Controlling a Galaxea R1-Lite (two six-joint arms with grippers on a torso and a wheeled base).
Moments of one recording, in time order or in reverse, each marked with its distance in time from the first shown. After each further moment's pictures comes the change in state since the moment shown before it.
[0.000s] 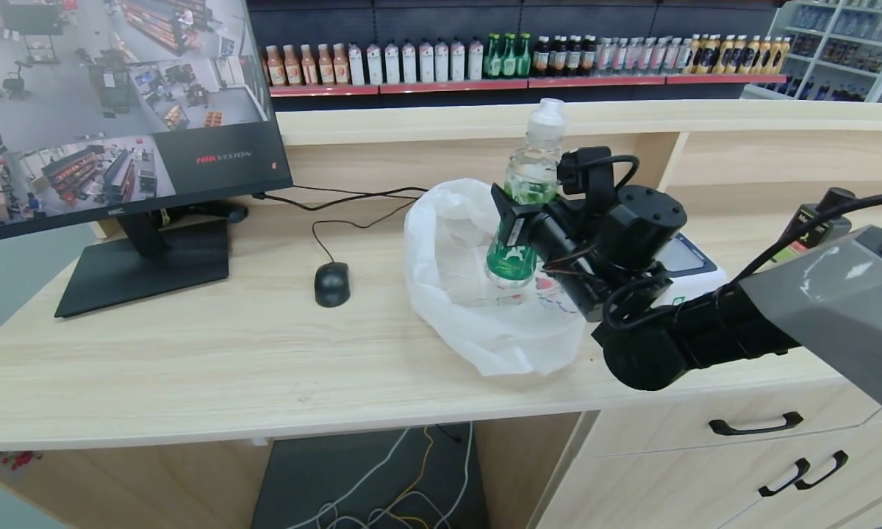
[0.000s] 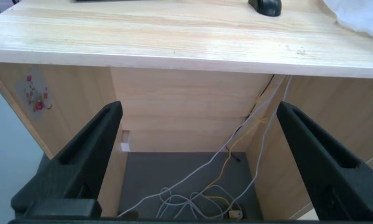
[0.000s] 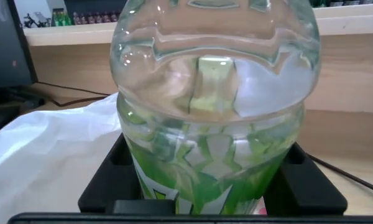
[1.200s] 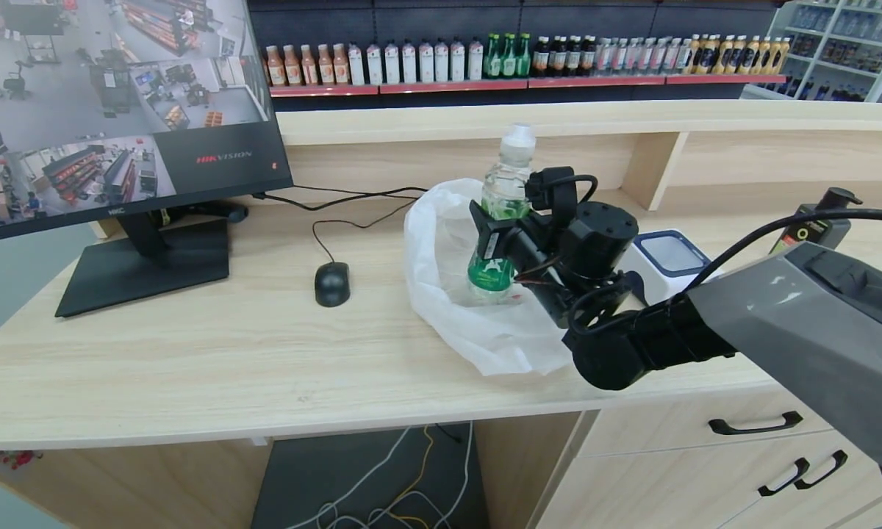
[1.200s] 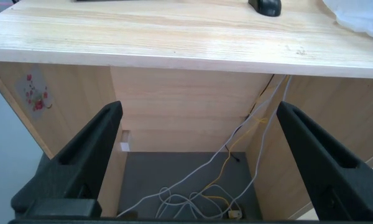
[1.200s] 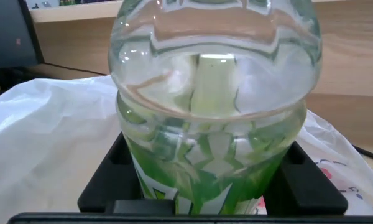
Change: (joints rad) left arm 0.000 0.000 0.000 0.000 0.000 -0.003; right arm 0.025 0.106 -0.106 0.056 -0.001 0.019
